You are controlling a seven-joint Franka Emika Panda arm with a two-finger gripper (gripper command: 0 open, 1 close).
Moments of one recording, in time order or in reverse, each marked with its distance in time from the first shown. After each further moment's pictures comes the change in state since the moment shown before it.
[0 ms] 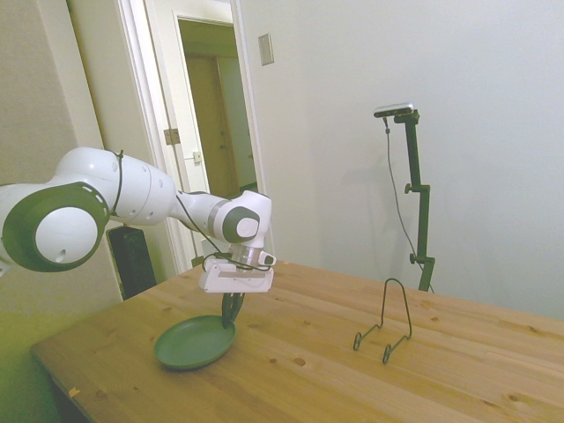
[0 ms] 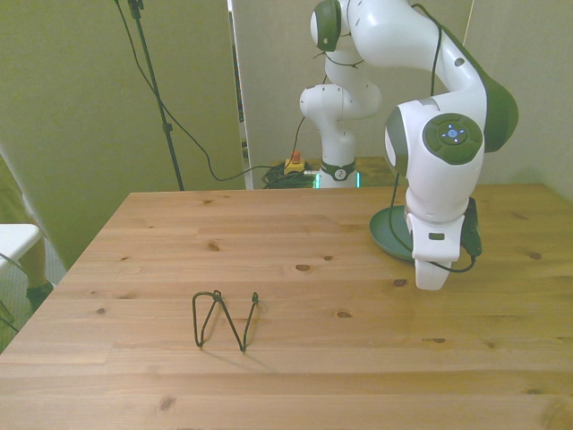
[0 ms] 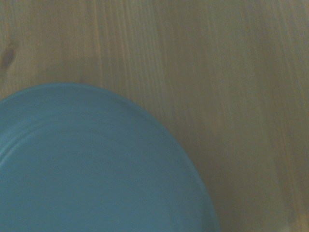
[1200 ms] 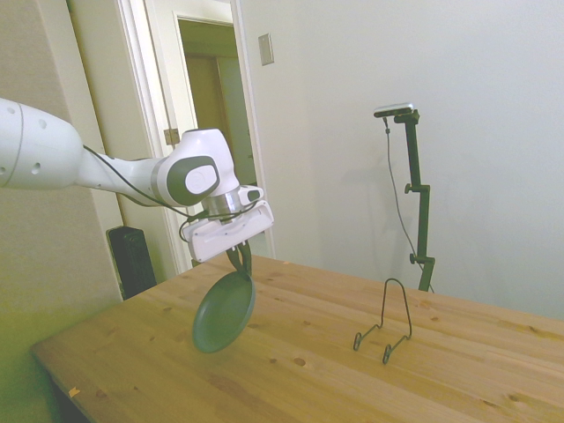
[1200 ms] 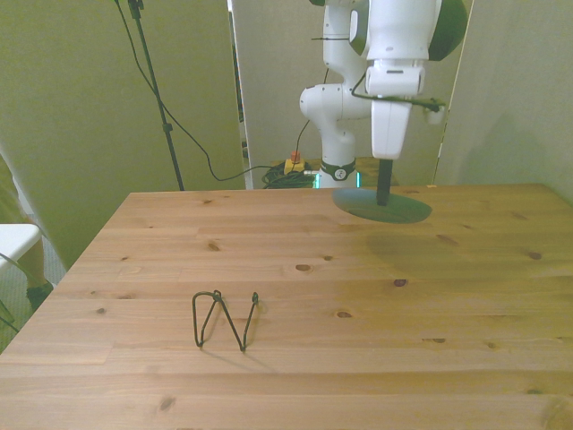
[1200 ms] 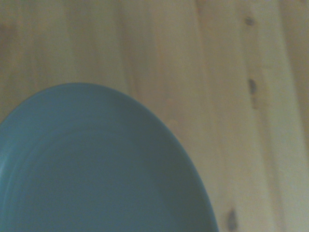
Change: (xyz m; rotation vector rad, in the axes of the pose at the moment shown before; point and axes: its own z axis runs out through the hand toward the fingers) arm -0.140 -0.034 -0.148 -0.503 0.426 0.067
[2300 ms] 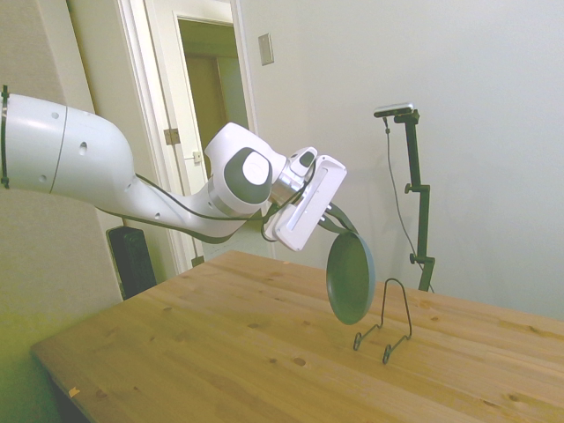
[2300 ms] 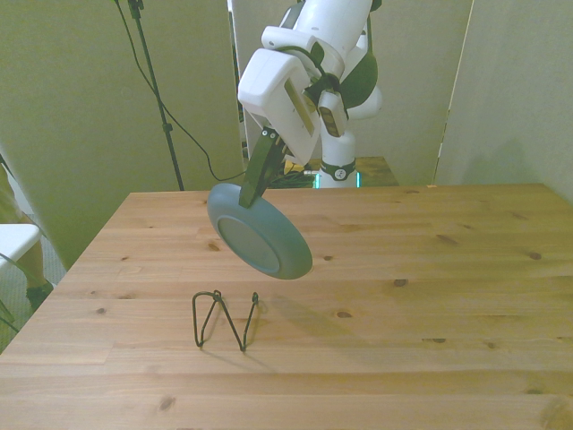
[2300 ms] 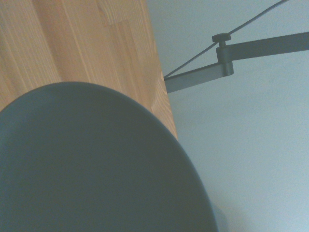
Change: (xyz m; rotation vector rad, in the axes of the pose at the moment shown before) arm -0.012 0.150 0.003 -0.558 0.204 0.119
